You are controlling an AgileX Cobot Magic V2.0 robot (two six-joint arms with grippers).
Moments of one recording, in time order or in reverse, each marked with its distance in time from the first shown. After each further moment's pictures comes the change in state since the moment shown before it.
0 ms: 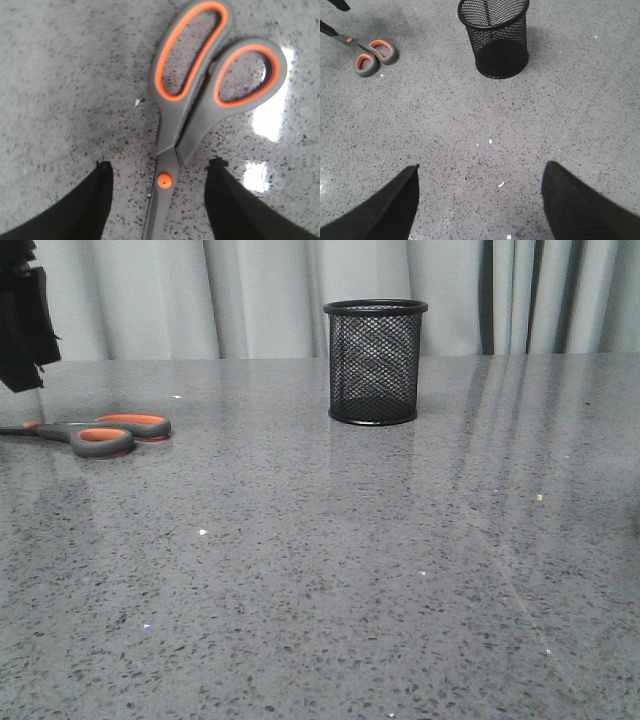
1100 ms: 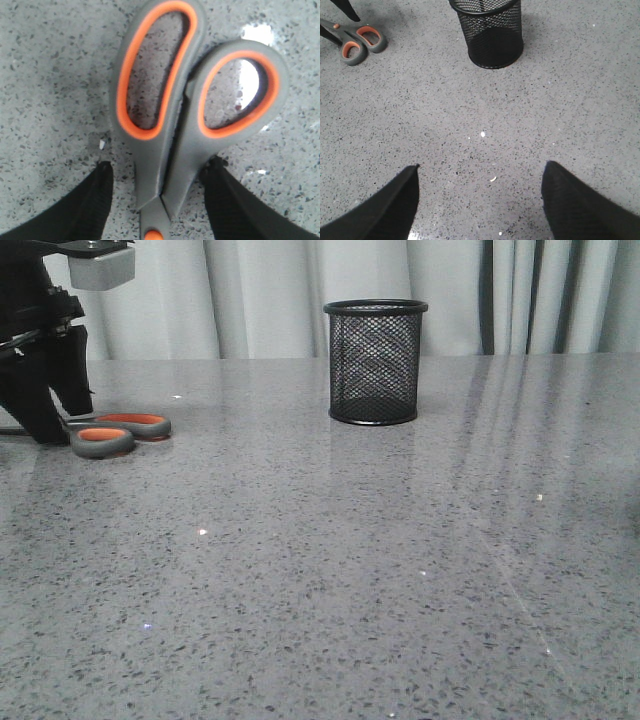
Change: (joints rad) left arm -0.037 0.095 0.004 0.009 -0.007 0.095; right arm 0.002 0.038 0.000 -0.026 -0.002 -0.004
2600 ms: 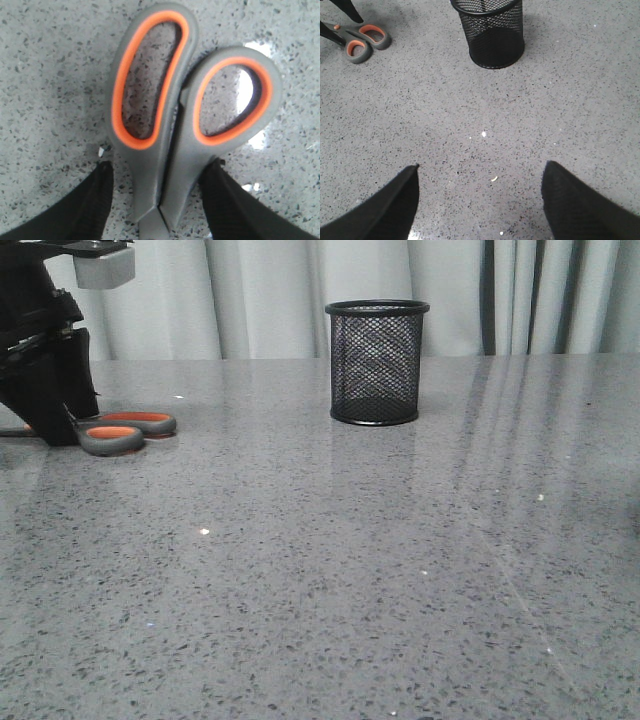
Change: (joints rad) left arm 0.000 0.008 0.039 -0.053 -0.018 -0.029; right arm 0.000 0.000 0.000 0.000 0.000 0.000
